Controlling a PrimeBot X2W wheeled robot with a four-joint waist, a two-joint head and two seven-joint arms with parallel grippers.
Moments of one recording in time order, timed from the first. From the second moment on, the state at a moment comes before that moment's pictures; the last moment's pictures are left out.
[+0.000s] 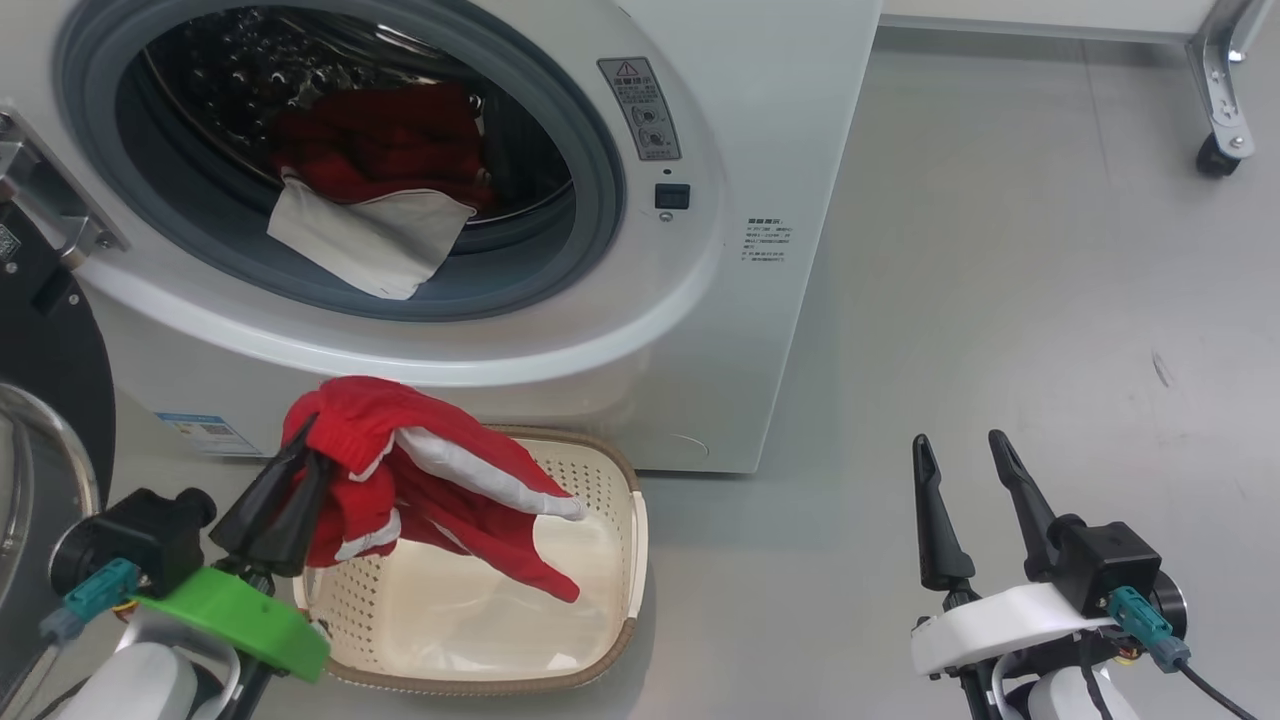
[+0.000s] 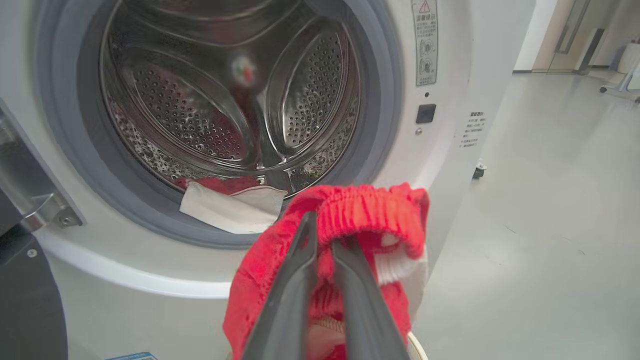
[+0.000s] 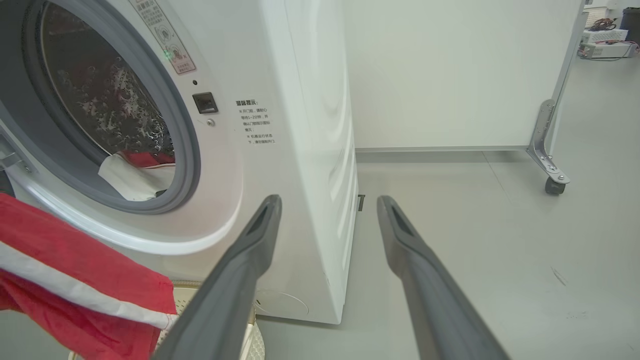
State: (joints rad) left arm -0.21 0.44 -0.46 0.16 -0.67 -0.13 -0.25; right arm 0.02 -0.04 0.22 0.11 0.31 -0.06 -0.25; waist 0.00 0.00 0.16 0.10
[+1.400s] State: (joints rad) left arm -0.47 0.46 -0.61 0.57 -0.74 -0.13 -0.24; right arm -0.13 -0.05 0.34 0.02 0.30 -0.11 -0.25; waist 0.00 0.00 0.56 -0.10
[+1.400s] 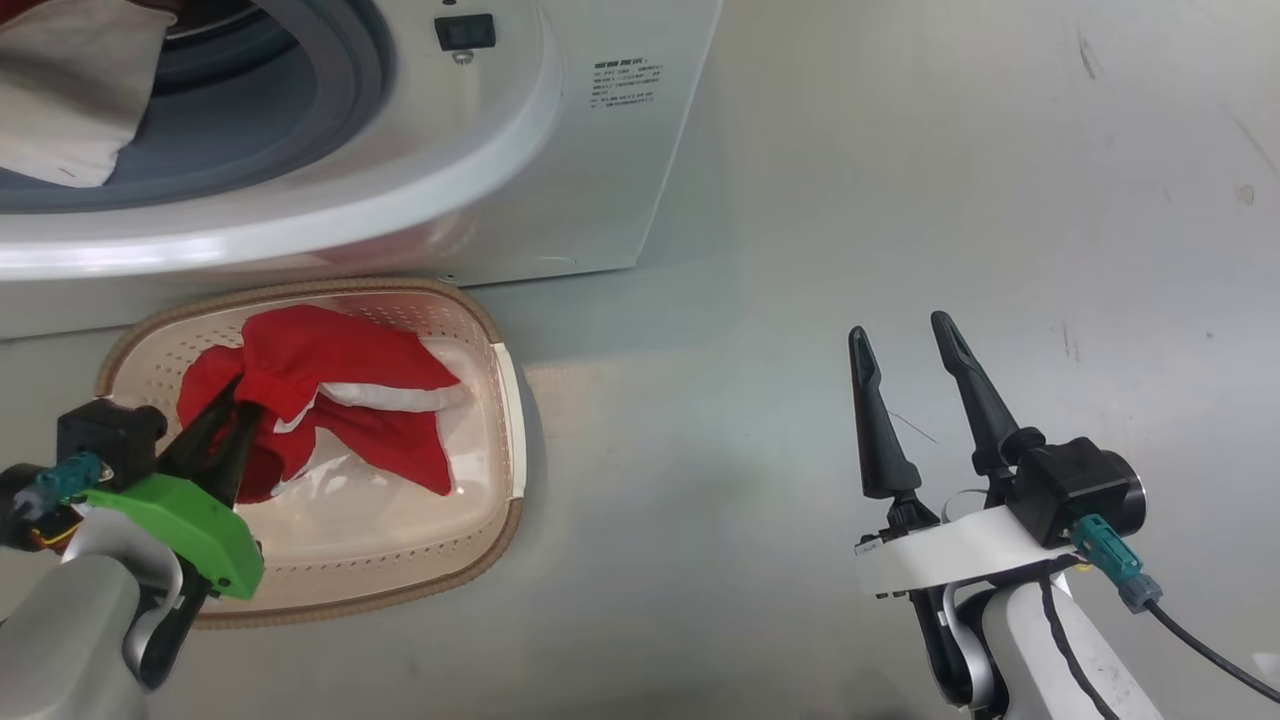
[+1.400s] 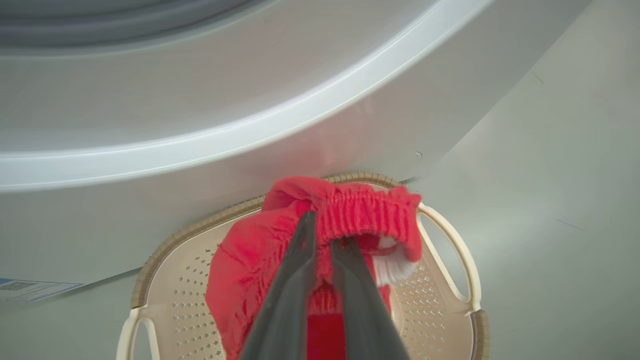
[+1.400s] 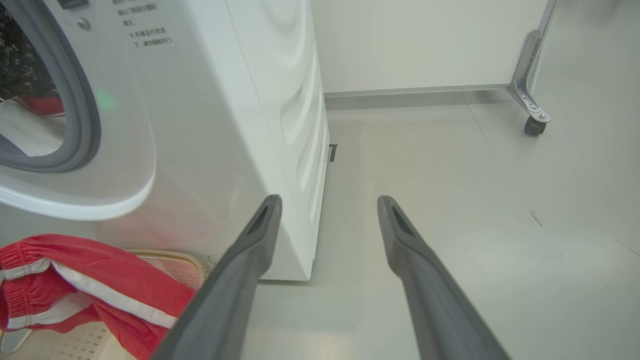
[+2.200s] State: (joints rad) left arm -0.54 0.44 -0.68 0.81 -0.77 -0.13 -0.23; right arm -0.18 -0.05 0.35 0.02 0.29 -0.12 -0.25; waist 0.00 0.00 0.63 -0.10
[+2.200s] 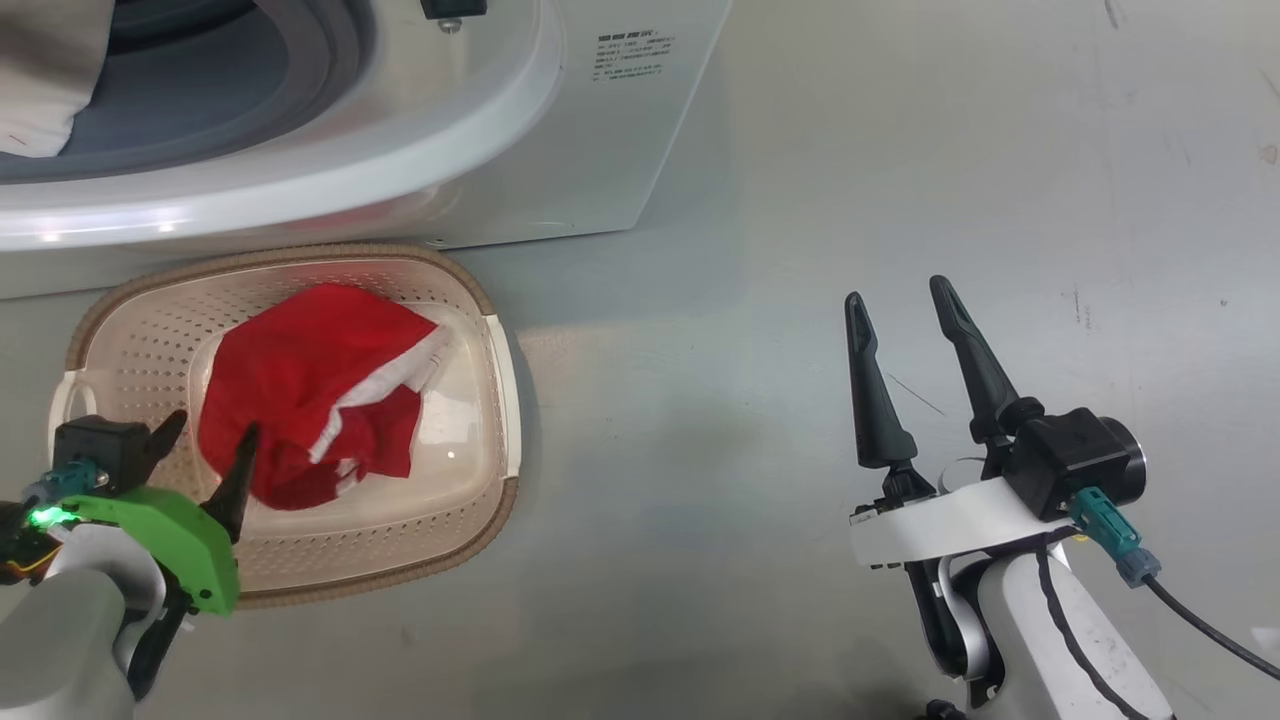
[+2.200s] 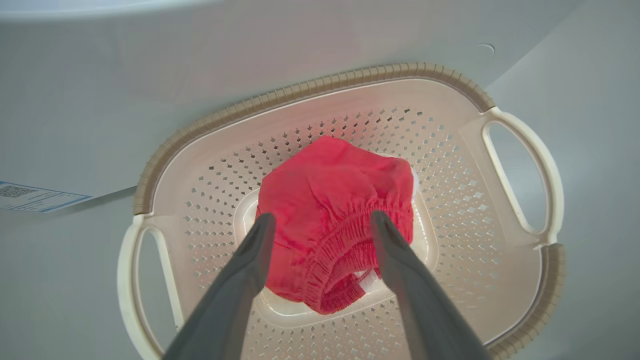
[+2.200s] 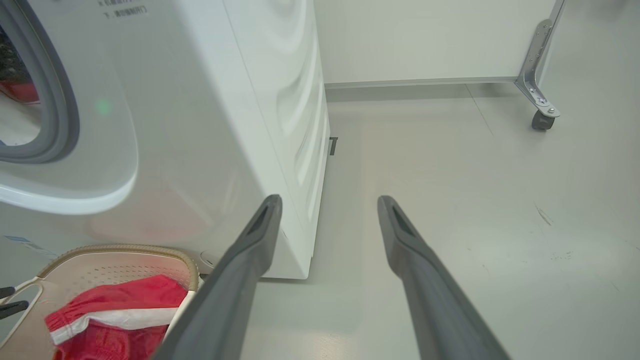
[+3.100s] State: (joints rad) left arm -0.58 0.37 -0.60 0.63 -0.78 -0.13 -0.25; right arm -0.18 -0.05 0.26 0.11 0.31 -0.13 -0.25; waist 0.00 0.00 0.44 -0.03
